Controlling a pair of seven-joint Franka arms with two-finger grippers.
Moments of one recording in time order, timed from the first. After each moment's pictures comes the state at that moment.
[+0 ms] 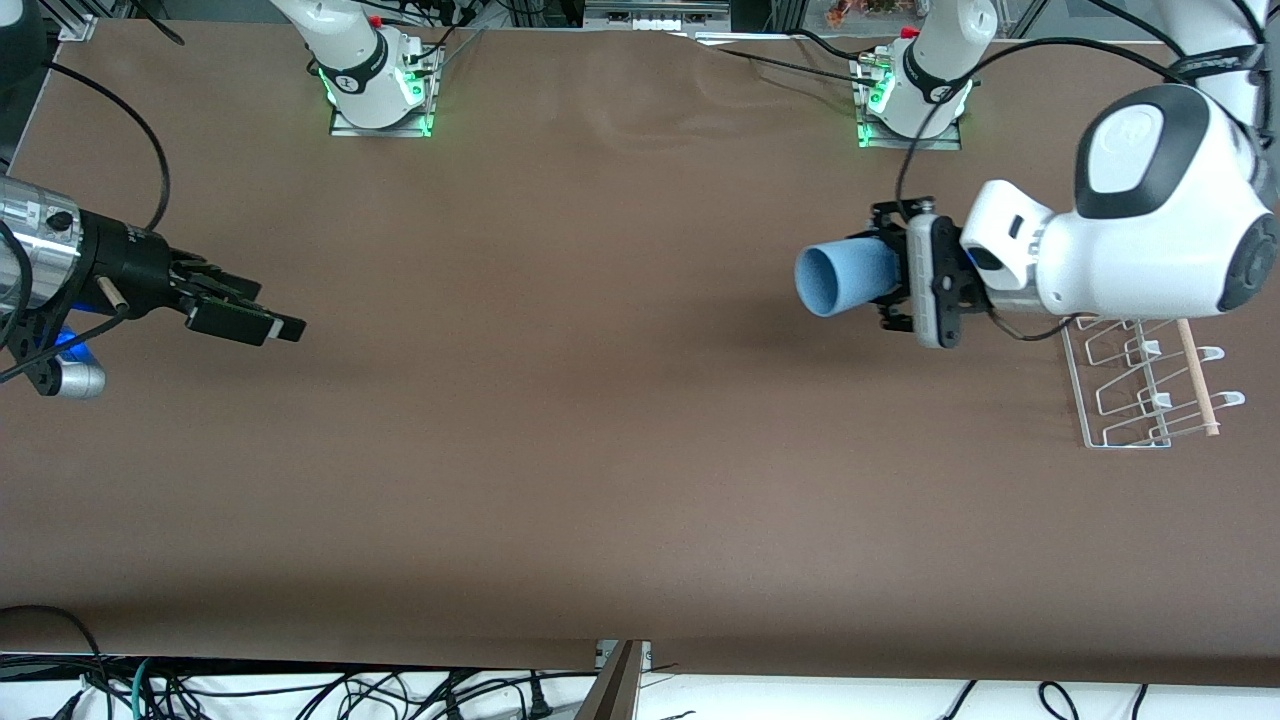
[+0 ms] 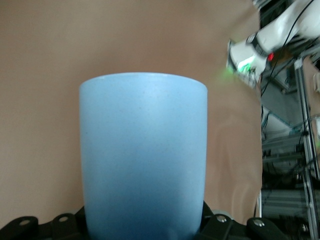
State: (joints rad) left arm -0.08 0.27 -0.07 -1.56 -0.55 1.48 1.09; right arm -0.19 0.42 0.39 -1.10 0.25 1.45 0.73
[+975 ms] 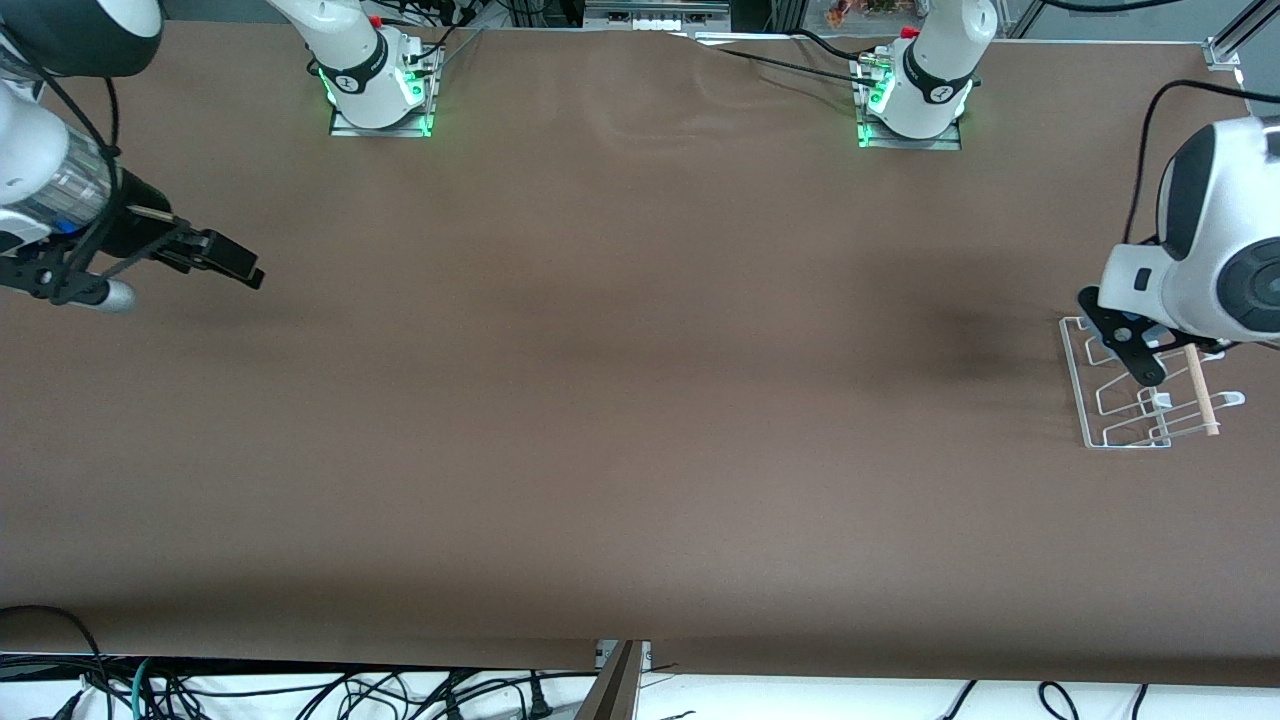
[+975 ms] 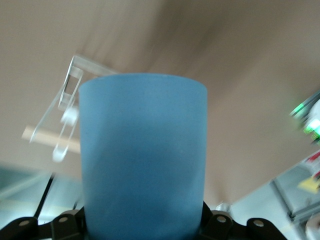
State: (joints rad) left arm 0.01 0.30 -0.04 -1.56 0.59 1.44 0.98; right arm 0.01 0.01 0.05 -1.73 0.08 1.73 0.23
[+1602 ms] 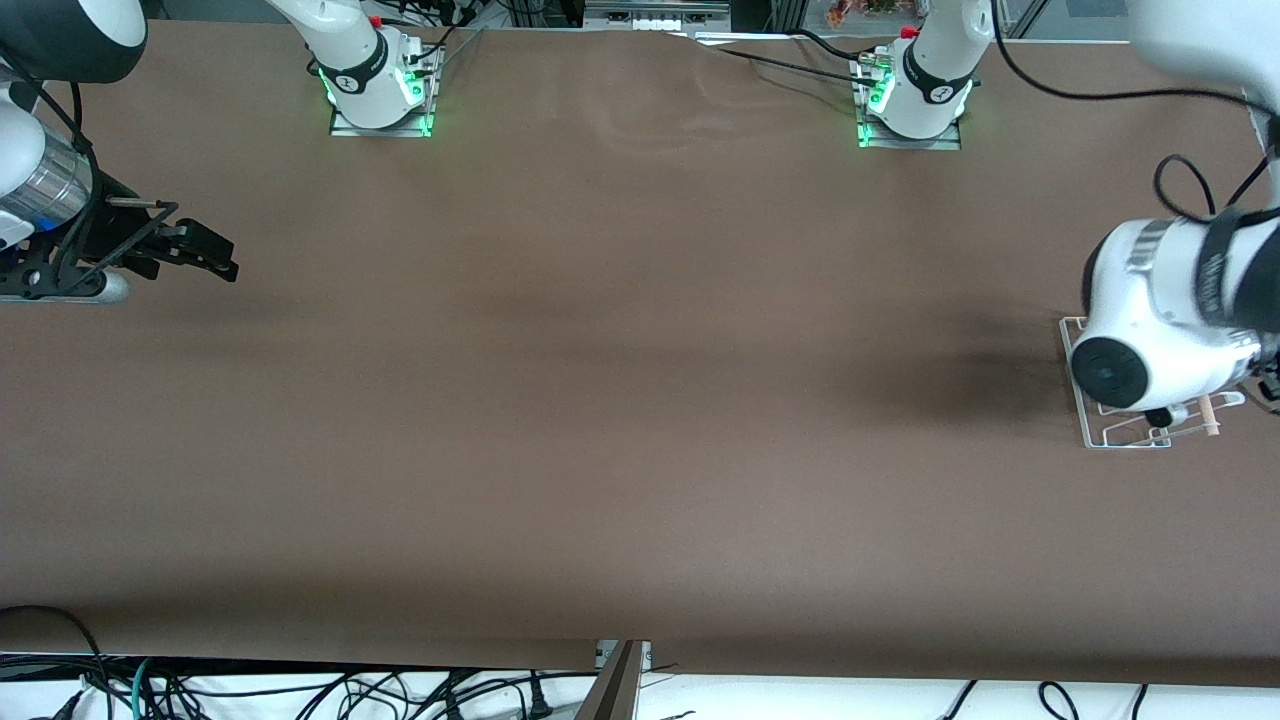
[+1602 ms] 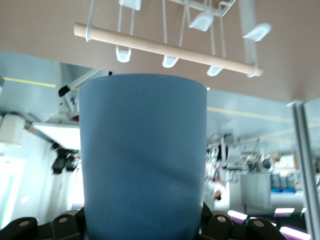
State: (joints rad) left arm -0.01 0.49 -0.04 -1.57 1.14 1.44 0.96; right arm 0.01 0.01 0.03 -1.73 0.02 1.72 0.04
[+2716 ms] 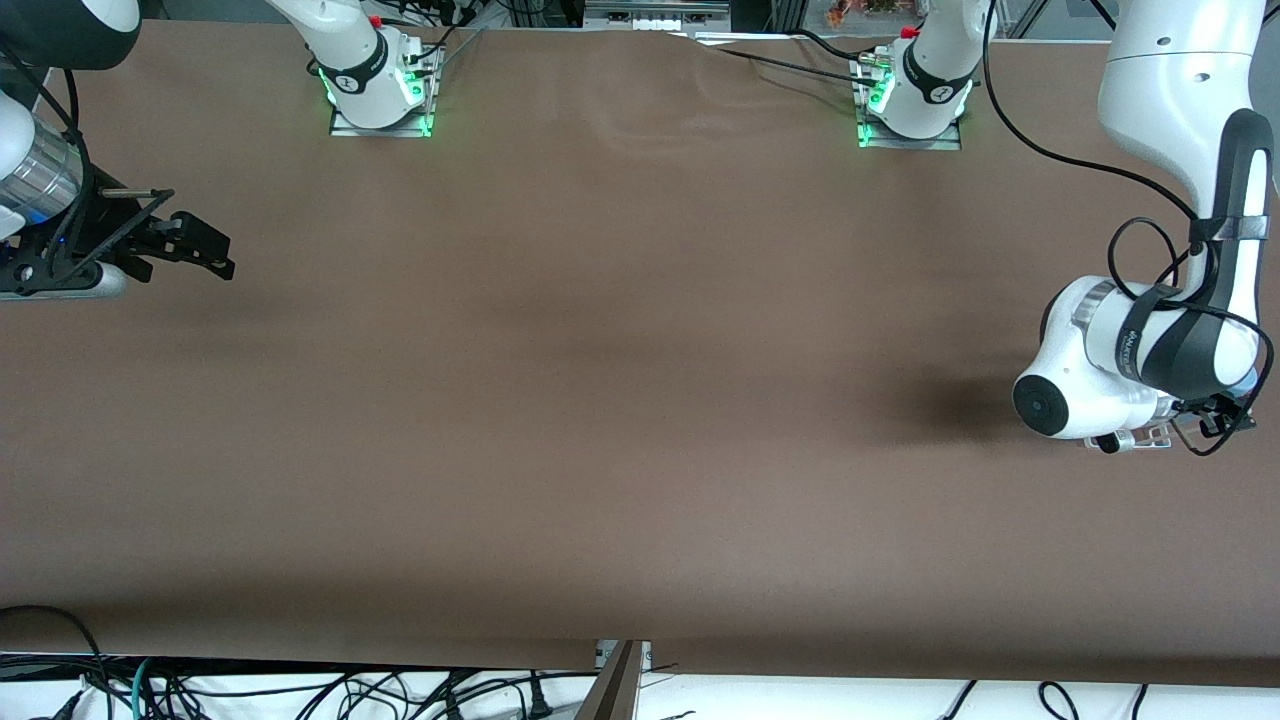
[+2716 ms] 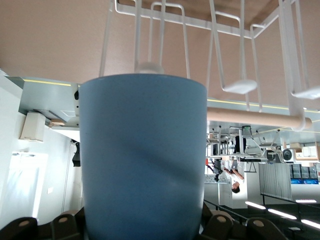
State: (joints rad) left arm 0.02 0.60 -0.03 -1.61 1.20 1.57 0.84; right arm 0.02 0.02 0.03 -1.68 0.02 1.71 0.02
